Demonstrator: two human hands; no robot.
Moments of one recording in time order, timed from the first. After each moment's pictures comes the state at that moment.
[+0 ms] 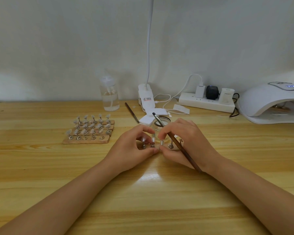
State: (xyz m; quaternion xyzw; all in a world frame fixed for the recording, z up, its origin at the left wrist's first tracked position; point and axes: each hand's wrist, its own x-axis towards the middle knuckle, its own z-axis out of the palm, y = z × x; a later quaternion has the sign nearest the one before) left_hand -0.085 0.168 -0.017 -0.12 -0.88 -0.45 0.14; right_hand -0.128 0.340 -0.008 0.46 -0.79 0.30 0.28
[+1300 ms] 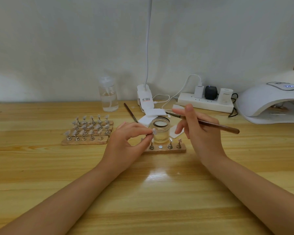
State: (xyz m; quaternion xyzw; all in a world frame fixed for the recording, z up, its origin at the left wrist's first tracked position) left_hand -0.074 0.175 -0.008 -0.16 -0.82 -0.45 0.32; right_hand -0.120 0.339 0.007 0.22 -0.69 0.67 0.18
